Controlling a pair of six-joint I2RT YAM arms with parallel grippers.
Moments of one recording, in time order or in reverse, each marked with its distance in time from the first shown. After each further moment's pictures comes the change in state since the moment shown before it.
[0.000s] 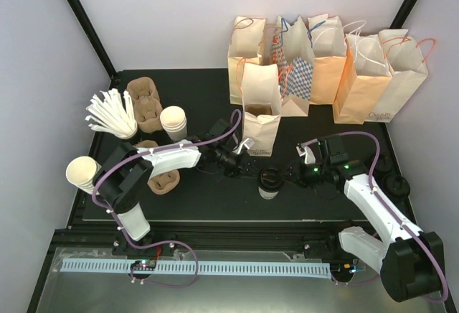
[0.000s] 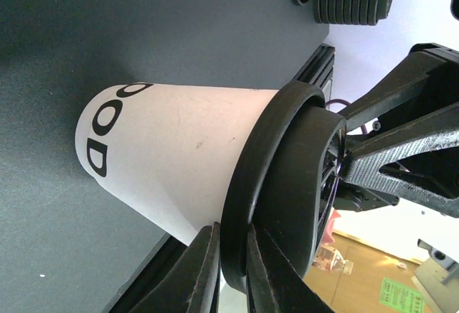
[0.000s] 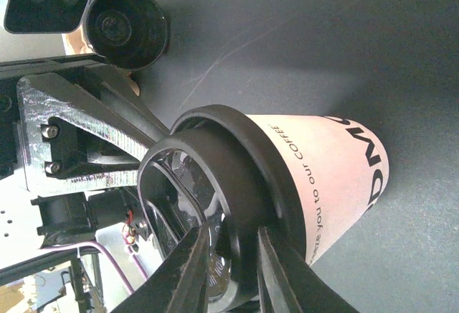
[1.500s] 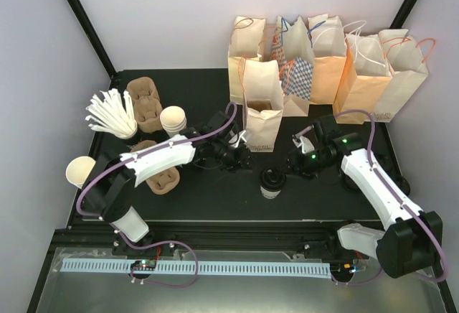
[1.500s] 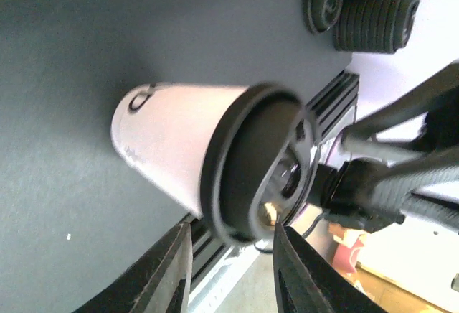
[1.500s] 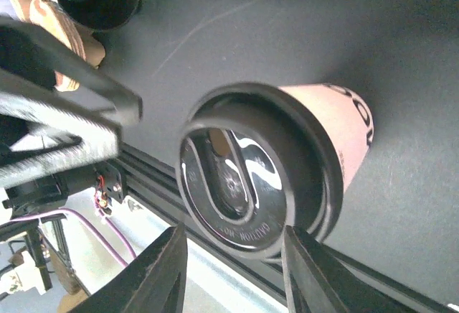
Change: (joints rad) left arm -0.006 -0.076 0.168 -0.288 -0.162 0.018; right arm 0.036 0.136 0.317 -0.390 0.095 -0.163
